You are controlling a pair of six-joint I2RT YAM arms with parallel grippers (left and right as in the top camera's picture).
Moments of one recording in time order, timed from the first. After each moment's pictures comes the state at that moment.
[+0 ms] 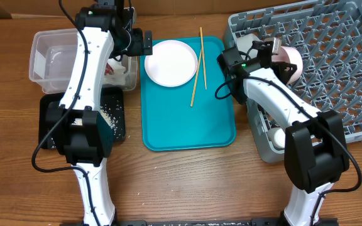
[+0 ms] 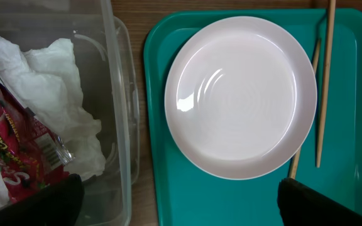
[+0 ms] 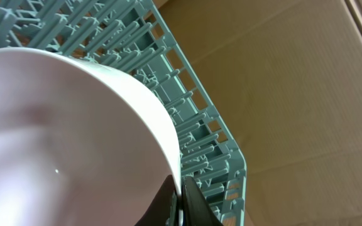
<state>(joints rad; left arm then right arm) -0.10 2.23 2.23 -1.18 0.15 -0.16 0.39 2.00 1.50 -1.01 1.36 0.56</state>
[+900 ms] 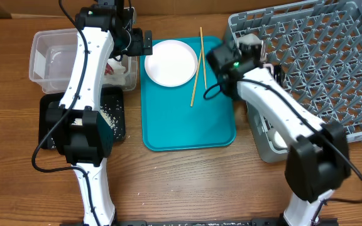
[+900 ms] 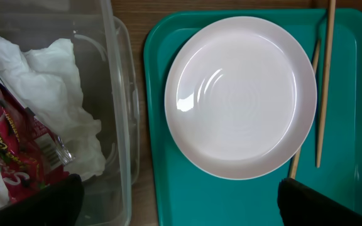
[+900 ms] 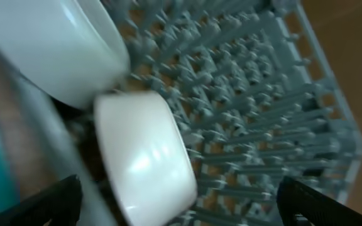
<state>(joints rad) -0.10 2.23 2.23 -1.18 0.15 -0.16 0.47 1.92 1.64 -1.11 0.86 0.56</state>
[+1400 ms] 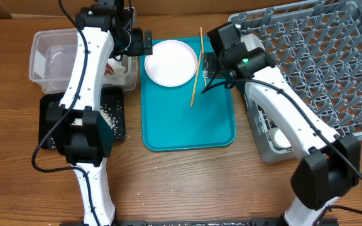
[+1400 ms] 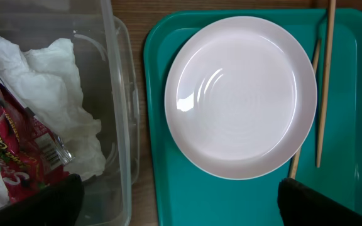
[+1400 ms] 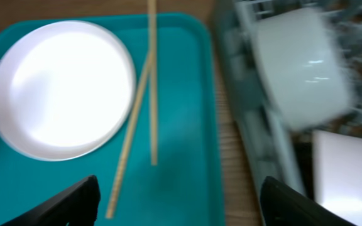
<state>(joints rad) -0.10 2.23 2.23 -1.18 0.15 -0.16 0.47 1.88 1.66 -0.80 0.22 0.38</state>
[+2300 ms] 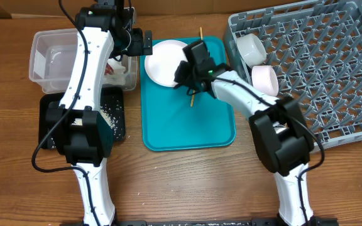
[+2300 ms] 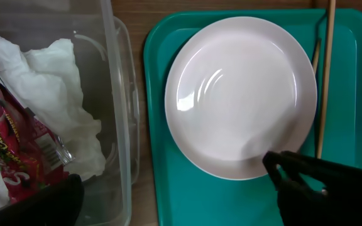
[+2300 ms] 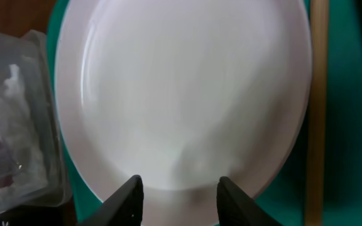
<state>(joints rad) -0.10 2.23 2.23 -1.18 0.15 -0.16 0.52 2.23 1.64 -0.34 -0.12 0.87</state>
